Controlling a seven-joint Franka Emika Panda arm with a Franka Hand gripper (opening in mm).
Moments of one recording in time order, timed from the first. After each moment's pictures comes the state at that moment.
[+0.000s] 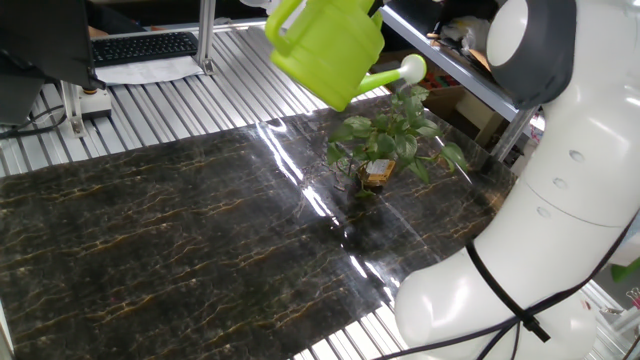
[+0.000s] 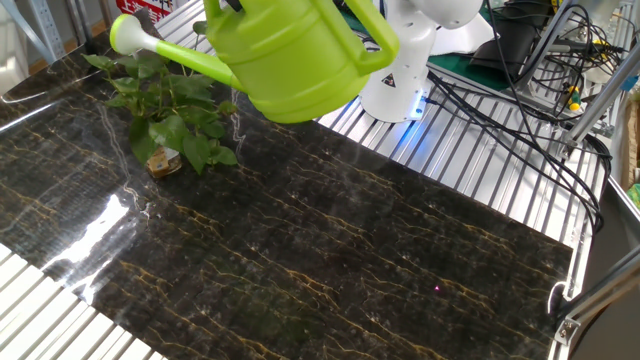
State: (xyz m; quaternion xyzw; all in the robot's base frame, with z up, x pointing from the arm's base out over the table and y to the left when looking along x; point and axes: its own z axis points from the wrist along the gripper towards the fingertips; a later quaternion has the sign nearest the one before) arm 0.494 -0.131 0.505 -0.62 -0.65 -0.24 0.37
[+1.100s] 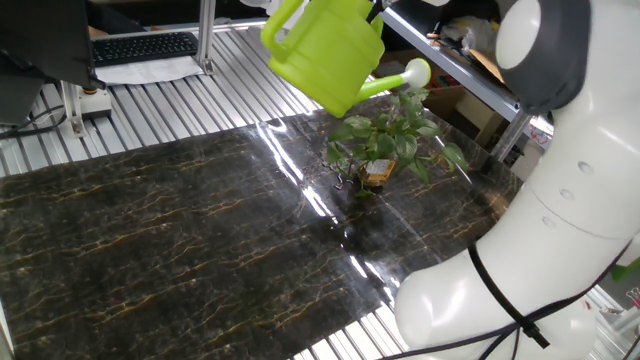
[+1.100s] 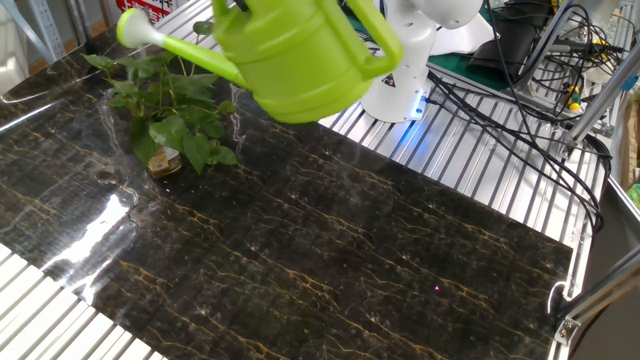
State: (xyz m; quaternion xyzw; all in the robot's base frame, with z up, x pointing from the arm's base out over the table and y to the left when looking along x) arm 0.481 -0.120 0.502 -0.63 -0.64 -0.24 0.37
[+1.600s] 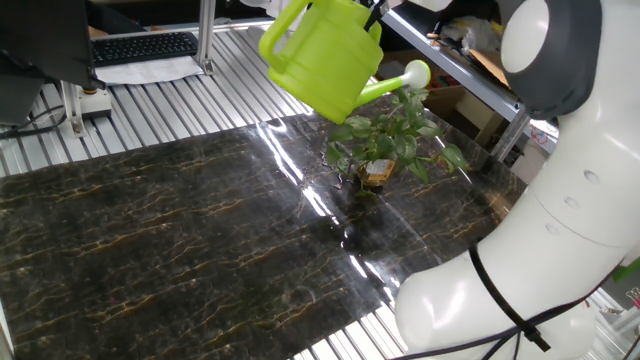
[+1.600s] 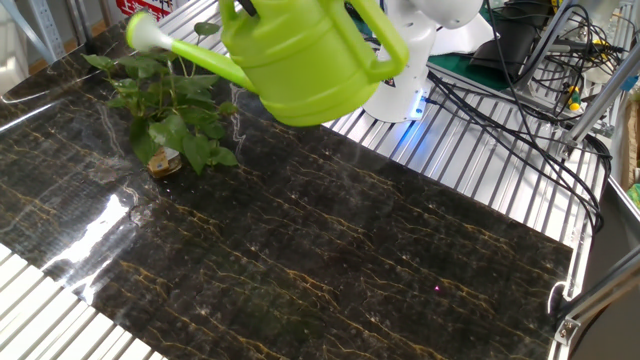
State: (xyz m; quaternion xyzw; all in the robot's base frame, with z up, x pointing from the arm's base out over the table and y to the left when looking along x) arm 0.477 -0.114 0.497 -0.63 -0.65 -0.23 0.36
